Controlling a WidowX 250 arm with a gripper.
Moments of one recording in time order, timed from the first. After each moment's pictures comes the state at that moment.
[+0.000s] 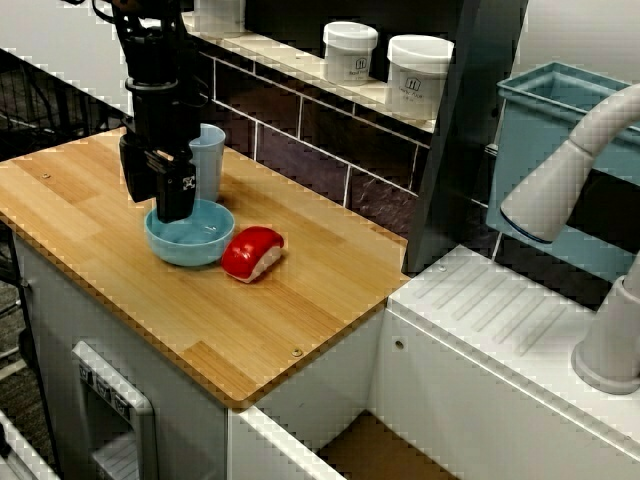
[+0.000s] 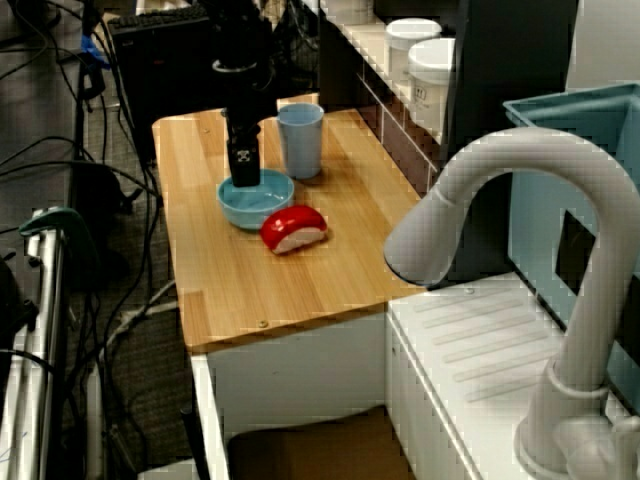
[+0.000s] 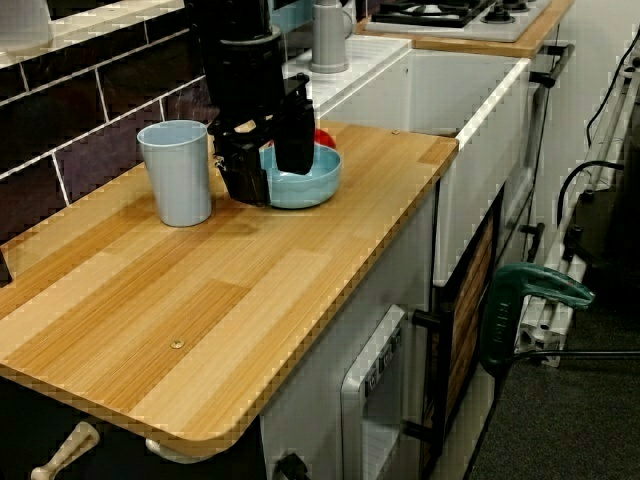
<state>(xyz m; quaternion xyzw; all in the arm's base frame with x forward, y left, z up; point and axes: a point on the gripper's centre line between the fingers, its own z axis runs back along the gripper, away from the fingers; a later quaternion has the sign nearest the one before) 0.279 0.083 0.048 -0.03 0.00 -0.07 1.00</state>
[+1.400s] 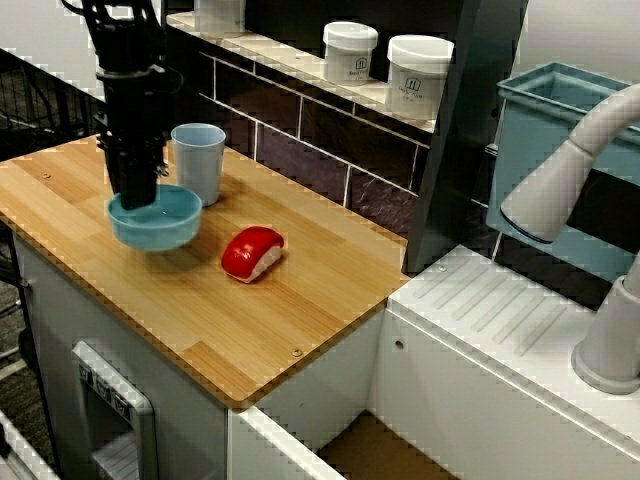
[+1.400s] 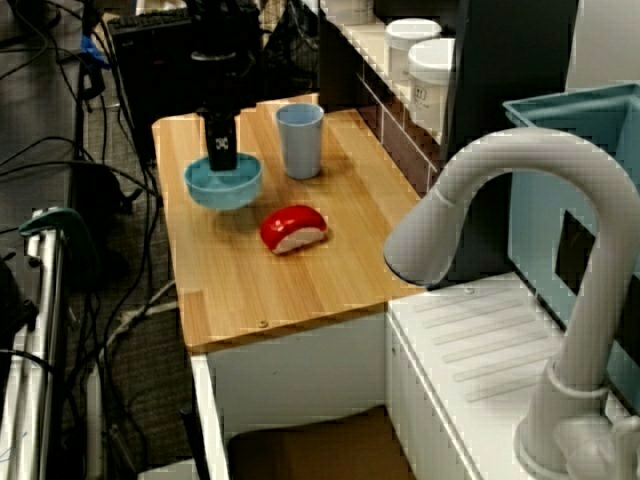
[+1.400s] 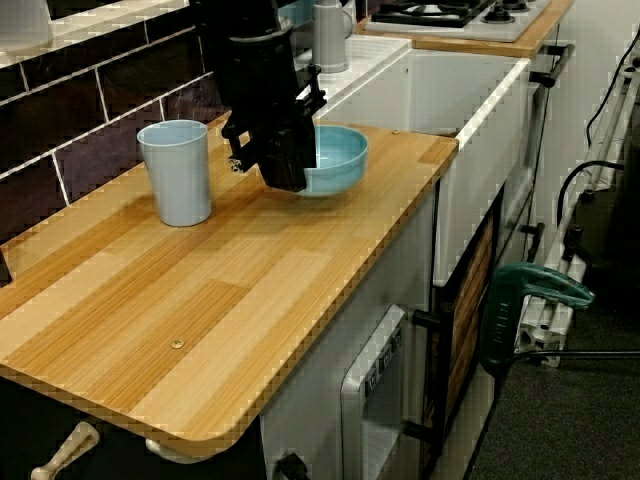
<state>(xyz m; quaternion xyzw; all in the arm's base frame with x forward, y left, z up) 0.260 0.094 0.058 -0.06 0.01 -0.04 1.00</state>
